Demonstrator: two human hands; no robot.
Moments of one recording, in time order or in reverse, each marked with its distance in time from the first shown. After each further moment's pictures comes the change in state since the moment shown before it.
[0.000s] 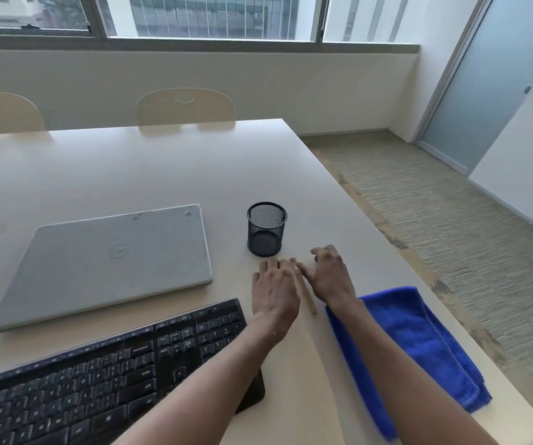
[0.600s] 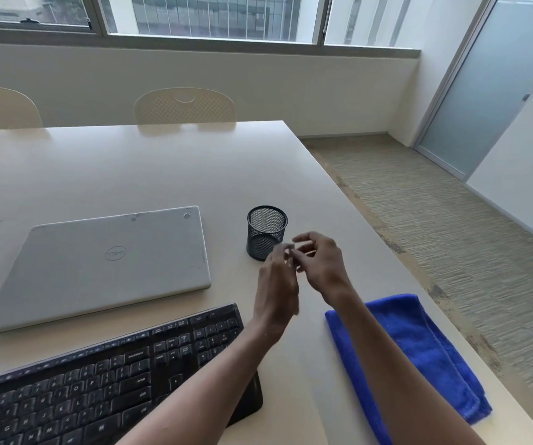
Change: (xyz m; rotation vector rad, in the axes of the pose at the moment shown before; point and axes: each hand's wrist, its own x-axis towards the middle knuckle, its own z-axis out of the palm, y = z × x) left_hand 0.006 0.007 -0.018 -0.787 0.251 -0.019; right_hand 0.005 -0.044 -0.025 0.588 0.039 0.032
